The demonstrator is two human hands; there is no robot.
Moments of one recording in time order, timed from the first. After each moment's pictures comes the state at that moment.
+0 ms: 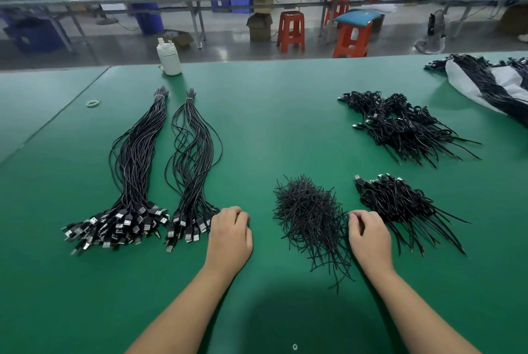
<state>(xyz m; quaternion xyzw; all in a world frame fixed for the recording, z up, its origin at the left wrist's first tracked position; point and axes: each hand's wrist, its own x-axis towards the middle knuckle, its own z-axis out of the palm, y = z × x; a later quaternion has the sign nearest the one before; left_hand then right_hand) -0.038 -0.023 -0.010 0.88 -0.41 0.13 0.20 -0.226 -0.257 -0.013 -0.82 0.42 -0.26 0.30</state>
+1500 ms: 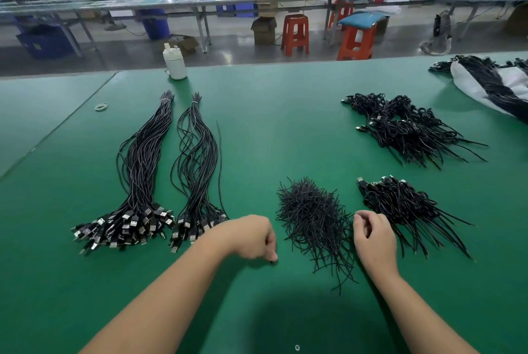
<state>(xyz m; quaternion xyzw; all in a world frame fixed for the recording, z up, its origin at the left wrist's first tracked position) -0.050 -0.049 0.112 0.79 -0.49 -0.37 0.01 -0.229 -0.253 -0.006 -0.79 0.43 -0.29 0.33</state>
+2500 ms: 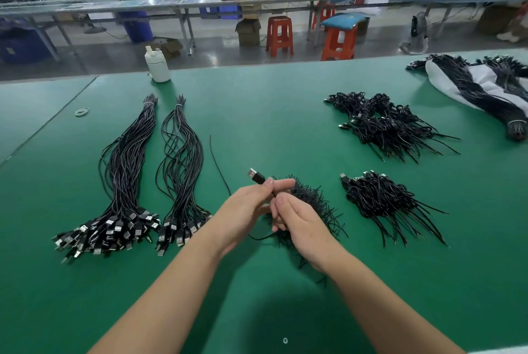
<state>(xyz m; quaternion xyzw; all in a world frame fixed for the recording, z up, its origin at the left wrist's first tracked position) -0.077 -0.057 0.134 0.58 -0.32 -0.42 0.62 -0.186 -0.151 0.112 -0.71 0.14 -0.18 0.66</state>
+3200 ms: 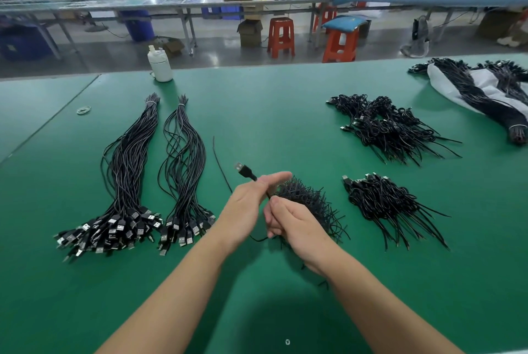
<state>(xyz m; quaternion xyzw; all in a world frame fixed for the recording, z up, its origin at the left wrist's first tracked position) -0.076 -0.054 0.137 0.62 -0.35 -0.31 0.62 -0.179 -0.141 0.116 -0.67 0.13 -0.14 0.71</state>
